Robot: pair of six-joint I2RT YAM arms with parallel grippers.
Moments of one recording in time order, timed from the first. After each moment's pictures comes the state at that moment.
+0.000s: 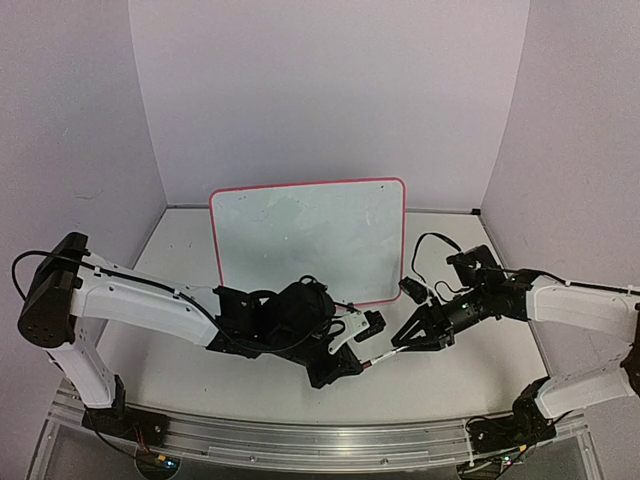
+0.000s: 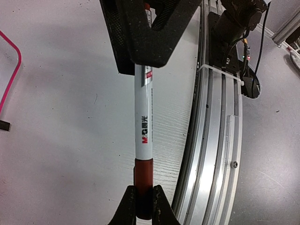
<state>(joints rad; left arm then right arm) -1.32 1.72 1.13 -0.12 0.16 -0.10 0.56 1.23 0.67 -0.37 -1.02 0.52</state>
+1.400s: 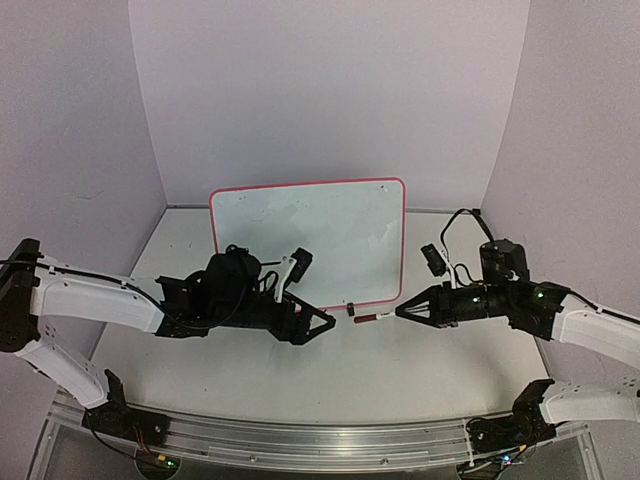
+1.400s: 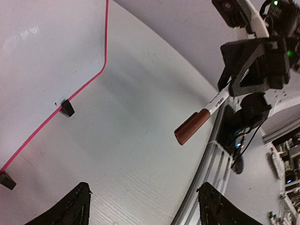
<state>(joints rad) -1.10 1.46 0.82 0.18 0.16 -0.47 0.62 0.99 0.60 -0.13 -0.67 0.66</state>
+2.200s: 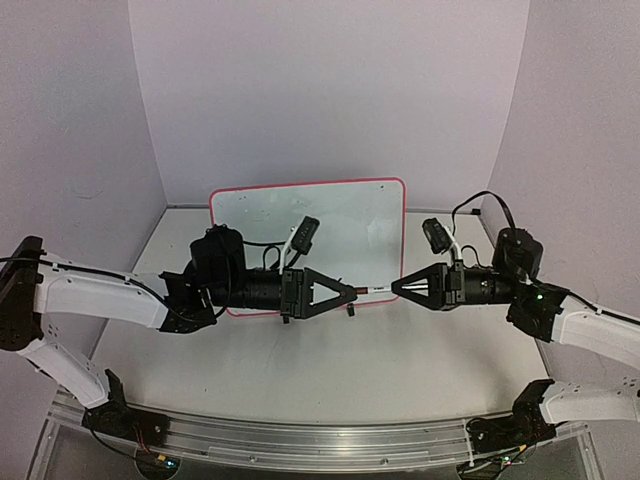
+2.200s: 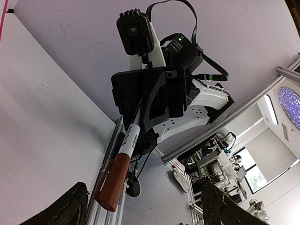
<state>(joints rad) -1.08 1.47 0.85 0.62 0.53 -0.84 0.63 0.98 0.59 0.26 -0.84 0.89</state>
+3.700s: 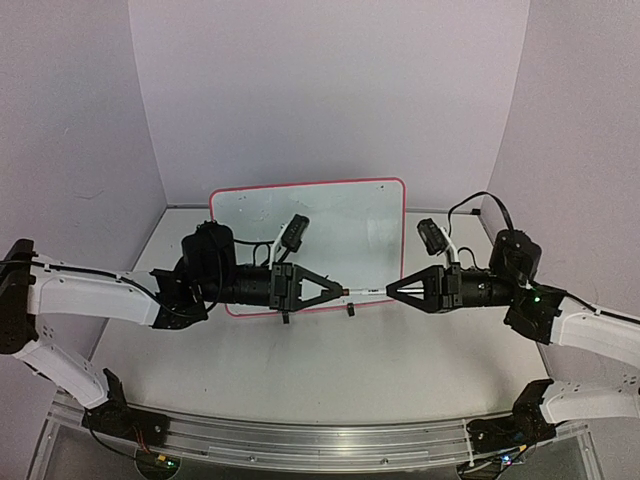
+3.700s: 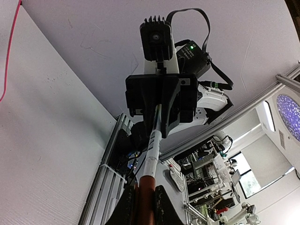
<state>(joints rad) -1.04 1.43 0.83 0.59 0.57 -0.89 0.69 0.99 0.59 0.31 -0.83 0.90</state>
